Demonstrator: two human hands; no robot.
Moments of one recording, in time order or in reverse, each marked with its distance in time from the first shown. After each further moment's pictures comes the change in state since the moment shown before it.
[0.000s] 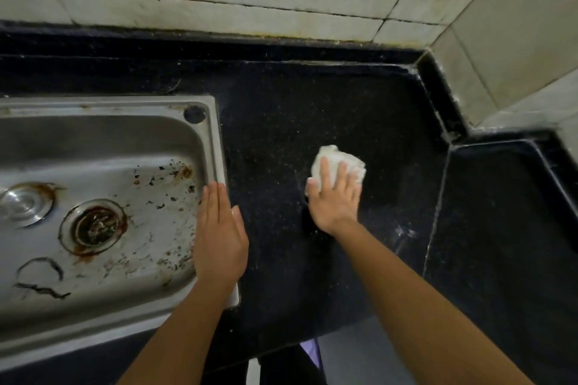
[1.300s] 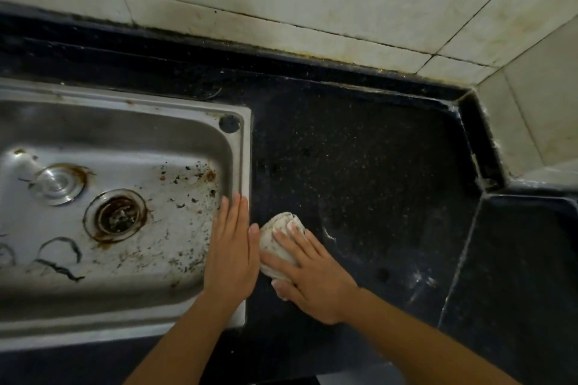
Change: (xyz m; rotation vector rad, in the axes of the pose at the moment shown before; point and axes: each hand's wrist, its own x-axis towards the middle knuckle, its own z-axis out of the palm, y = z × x) left_hand 0.001 -0.012 -0.001 -0.070 -0.022 0.034; right_hand -0.051 0.005 0.026 -0.413 -0.092 -1.044
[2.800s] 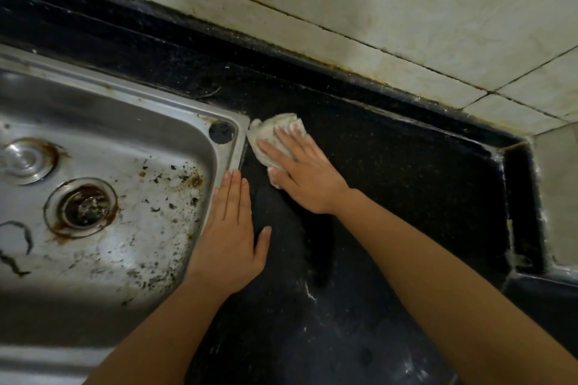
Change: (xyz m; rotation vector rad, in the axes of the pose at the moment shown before) left_hand 0.084 0.033 0.014 0.440 0.025 0.058; right_hand 0.173 0.140 -0.089 0.061 -0.015 -0.018
